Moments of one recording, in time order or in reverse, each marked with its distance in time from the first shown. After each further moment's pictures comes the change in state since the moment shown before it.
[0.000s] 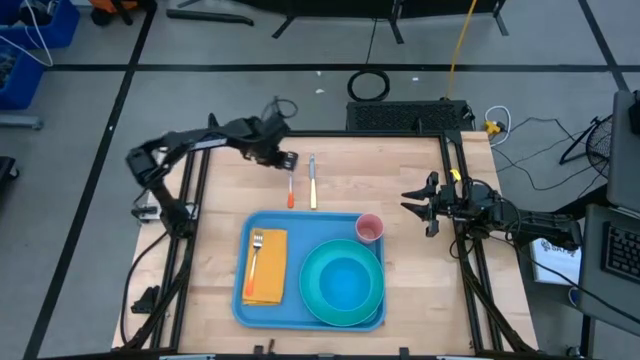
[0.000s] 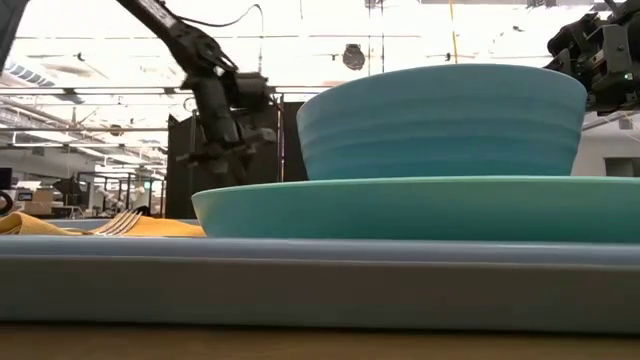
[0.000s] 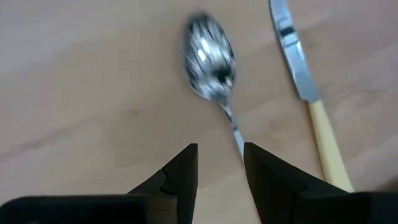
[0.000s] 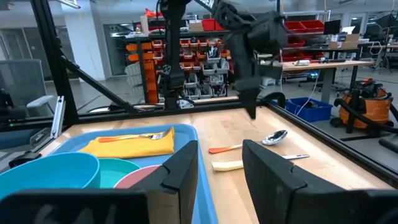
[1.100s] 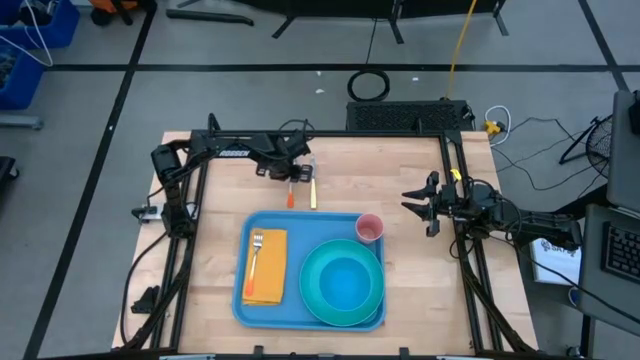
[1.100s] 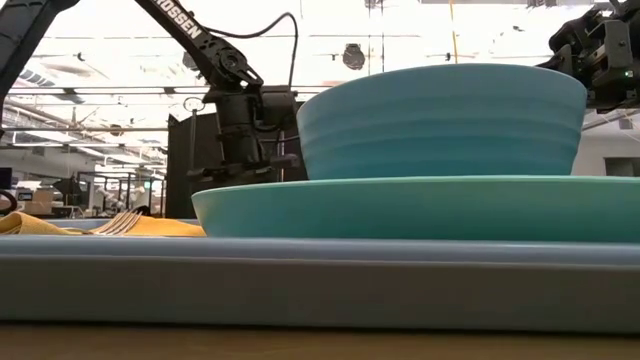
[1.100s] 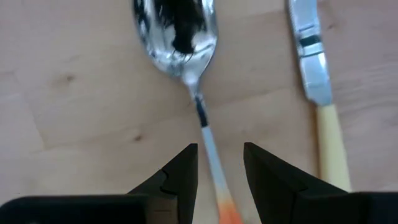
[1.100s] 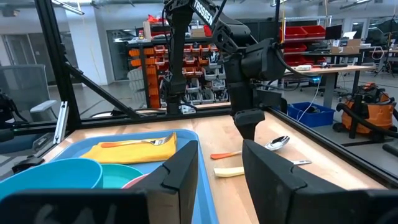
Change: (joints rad) left arm -0.149 0.165 0.062 0.028 -0.113 -0.282; right arm 0.000 0.000 0.000 0.023 -0.007 0.003
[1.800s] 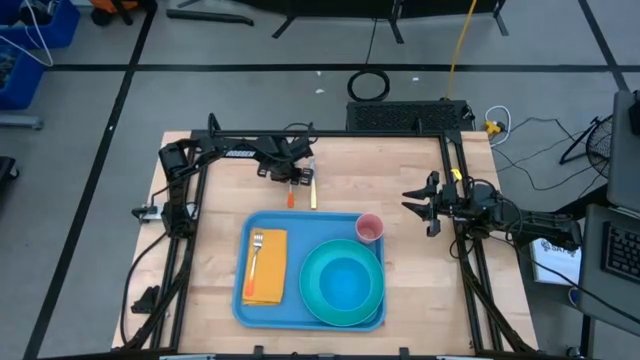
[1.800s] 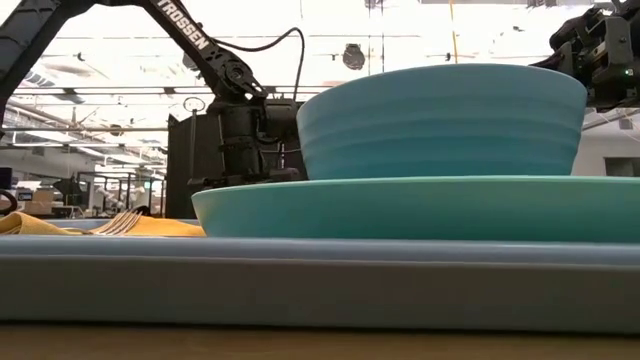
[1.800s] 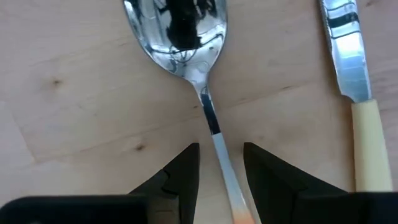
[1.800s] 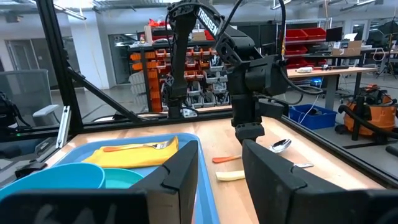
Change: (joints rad) left arm 0.000 0.093 0.004 0.006 0.006 0.043; right arm 0.000 0.000 0.000 0.014 -0.003 0.011
